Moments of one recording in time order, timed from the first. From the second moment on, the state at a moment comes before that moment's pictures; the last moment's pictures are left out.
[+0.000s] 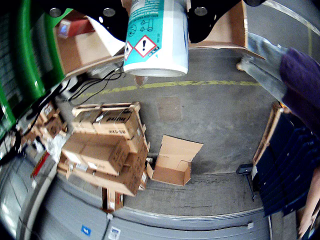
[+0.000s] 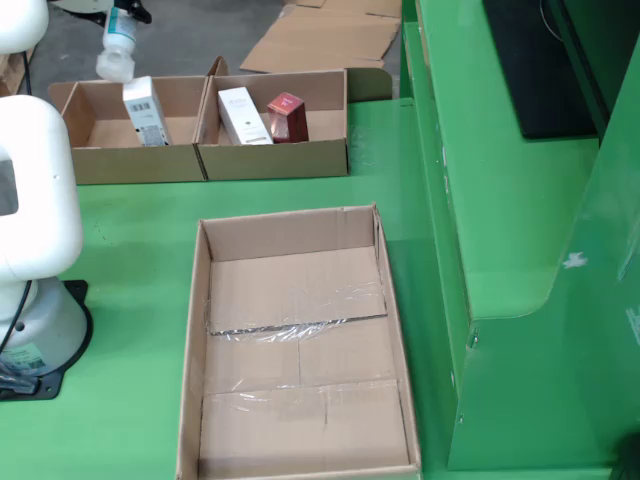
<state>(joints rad) 1.70 -0.92 -0.03 0.00 1.17 0.10</state>
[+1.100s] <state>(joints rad) 1.72 -0.63 -0.31 0.09 1.33 0.35</state>
